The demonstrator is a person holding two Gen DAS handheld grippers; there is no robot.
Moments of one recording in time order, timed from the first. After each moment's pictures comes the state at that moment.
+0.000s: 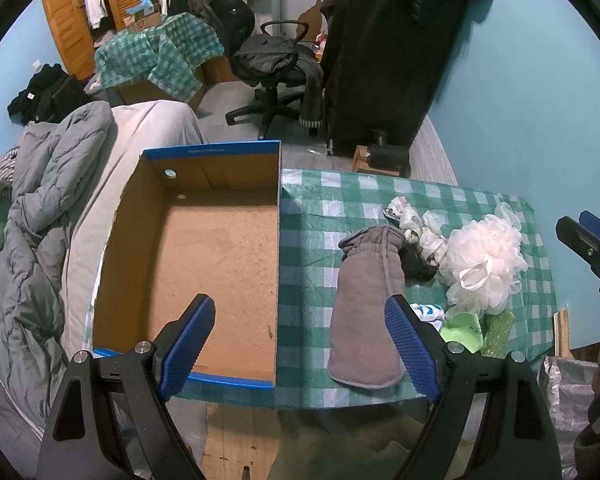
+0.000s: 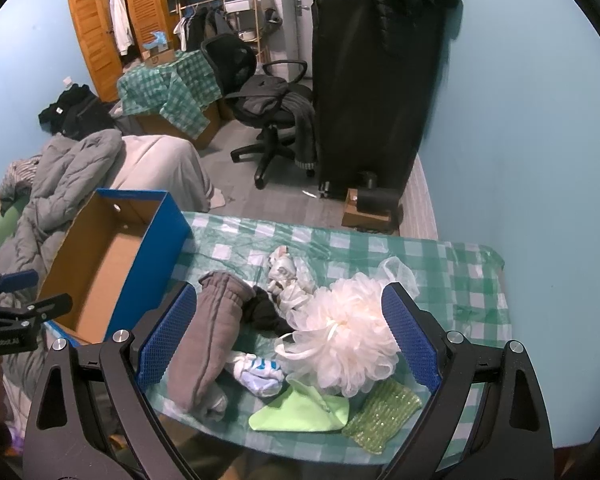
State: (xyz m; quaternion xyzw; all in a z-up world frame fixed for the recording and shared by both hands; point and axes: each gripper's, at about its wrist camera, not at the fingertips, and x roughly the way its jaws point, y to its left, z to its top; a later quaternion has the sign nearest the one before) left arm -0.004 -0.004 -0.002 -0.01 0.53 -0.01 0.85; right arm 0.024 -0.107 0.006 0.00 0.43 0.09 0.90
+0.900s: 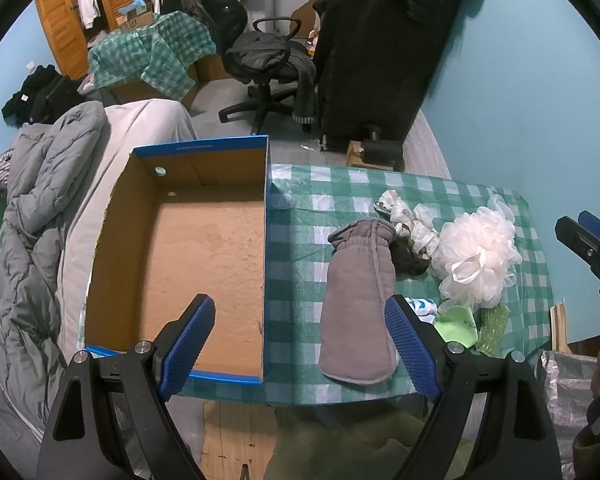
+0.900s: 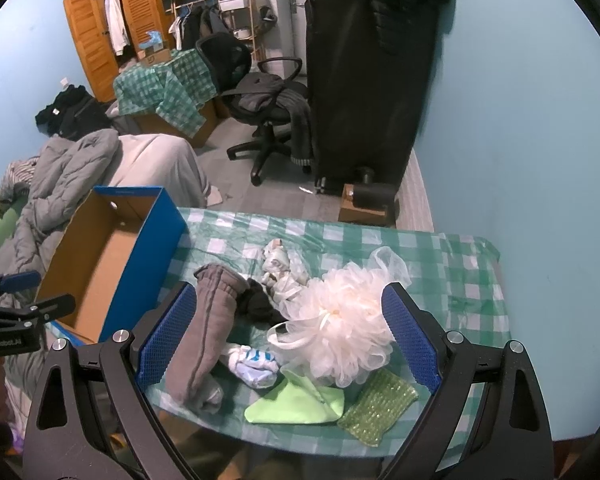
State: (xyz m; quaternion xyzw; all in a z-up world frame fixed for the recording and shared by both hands) left arm -0.009 -0.015 -0.001 -0.02 0.53 -0.02 0.85; right arm 0.014 -0.115 0.003 0.00 0.44 0.09 0.89
